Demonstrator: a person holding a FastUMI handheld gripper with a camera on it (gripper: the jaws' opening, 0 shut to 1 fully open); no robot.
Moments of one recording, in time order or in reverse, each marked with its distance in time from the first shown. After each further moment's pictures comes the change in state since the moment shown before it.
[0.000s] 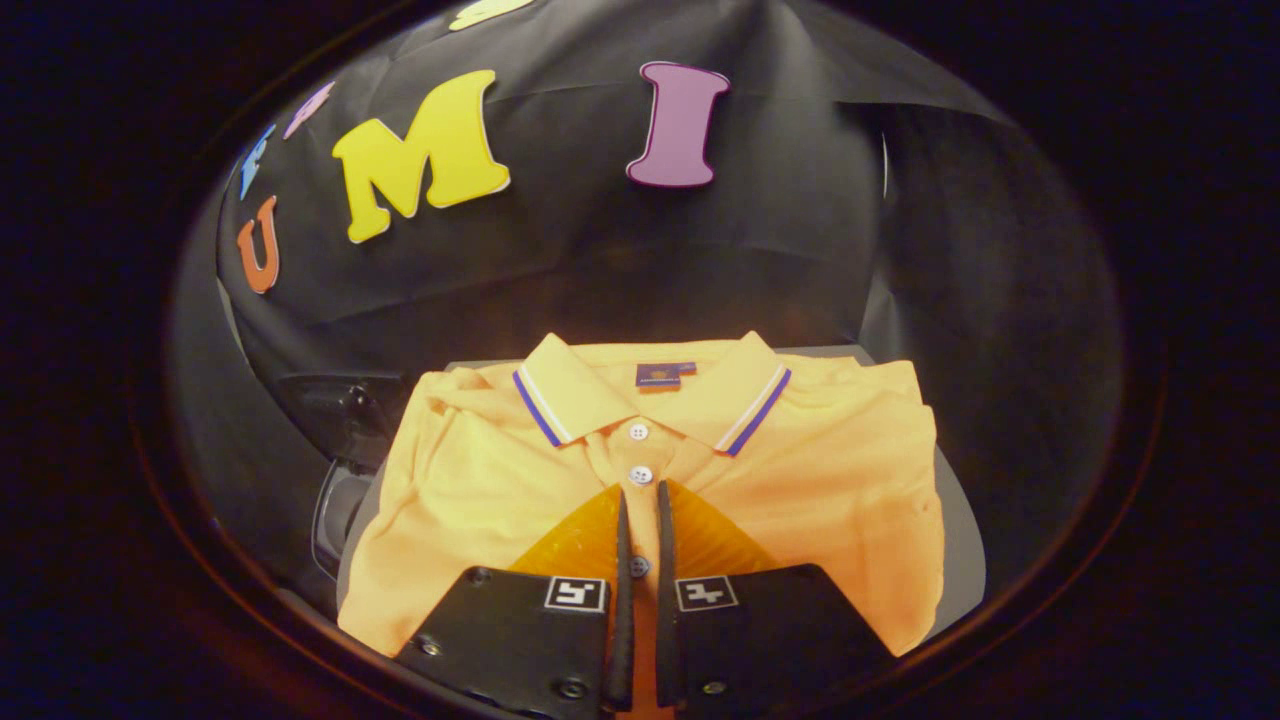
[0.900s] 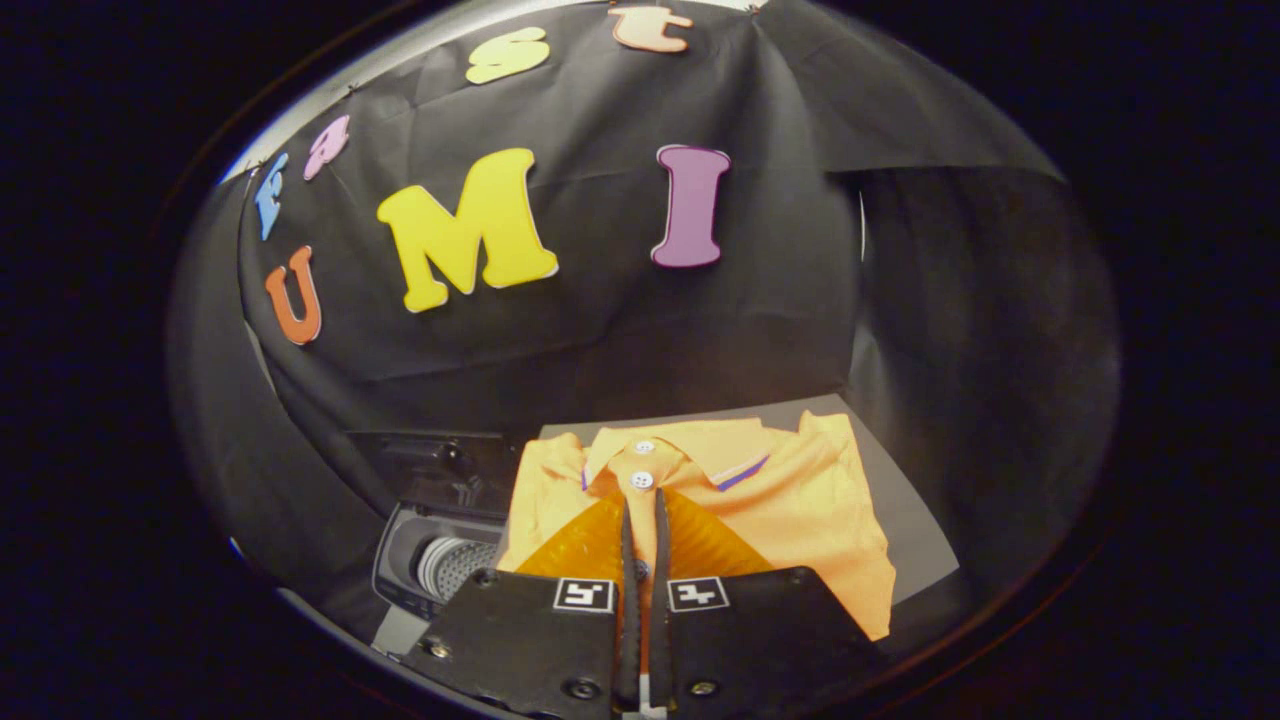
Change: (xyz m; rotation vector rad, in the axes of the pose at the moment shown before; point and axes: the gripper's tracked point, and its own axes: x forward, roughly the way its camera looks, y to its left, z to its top) arm -0.137 0.072 0.044 0.036 -0.218 0.050
